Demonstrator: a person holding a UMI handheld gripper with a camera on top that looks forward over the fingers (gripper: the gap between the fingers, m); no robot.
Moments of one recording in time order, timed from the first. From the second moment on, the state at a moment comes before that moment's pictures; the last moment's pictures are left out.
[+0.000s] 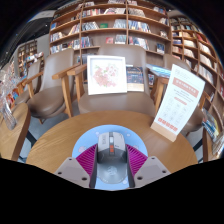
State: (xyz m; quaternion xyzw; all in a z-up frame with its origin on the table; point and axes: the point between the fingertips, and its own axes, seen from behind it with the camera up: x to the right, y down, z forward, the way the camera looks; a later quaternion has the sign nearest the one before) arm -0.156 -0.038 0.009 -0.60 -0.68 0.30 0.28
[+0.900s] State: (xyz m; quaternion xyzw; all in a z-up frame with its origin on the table) arm -0.035 -0.019 0.078 -0.62 -0.64 0.31 0.32
